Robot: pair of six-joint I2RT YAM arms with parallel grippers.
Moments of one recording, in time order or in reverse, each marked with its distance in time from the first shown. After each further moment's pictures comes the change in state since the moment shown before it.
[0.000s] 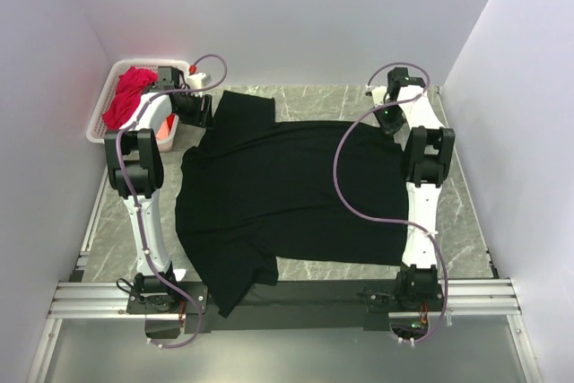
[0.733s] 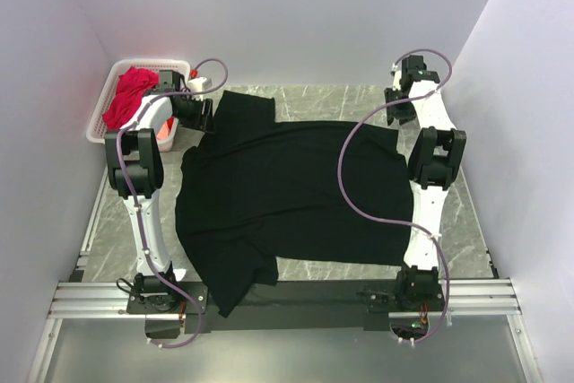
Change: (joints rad) left arm 0.000 -0.003 -0.038 0.005 0.013 0.003; right arm -0.044 -0.095 -0.019 0.115 0.068 0.387
